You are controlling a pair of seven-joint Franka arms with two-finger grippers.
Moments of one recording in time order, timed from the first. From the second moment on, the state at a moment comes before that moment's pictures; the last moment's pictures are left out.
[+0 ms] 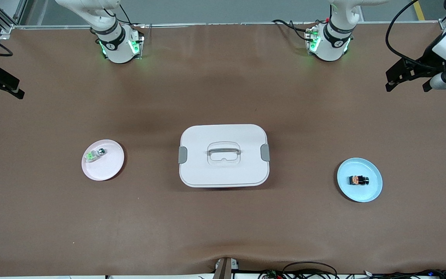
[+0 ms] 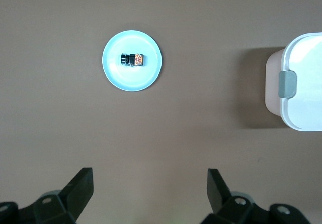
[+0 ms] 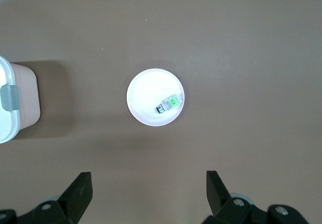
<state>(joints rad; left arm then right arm) 0.01 -0.09 -0.13 -1.60 0.00 1.55 -0.10 -0.07 -0.04 0.02 -1.53 0.03 1.51 -0.03</state>
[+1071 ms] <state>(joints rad) 0.04 0.25 -0.12 -1.65 0.07 1.82 -0.10 -0.06 -0.05 0.02 -1.53 -0.02 1.51 -0.02</state>
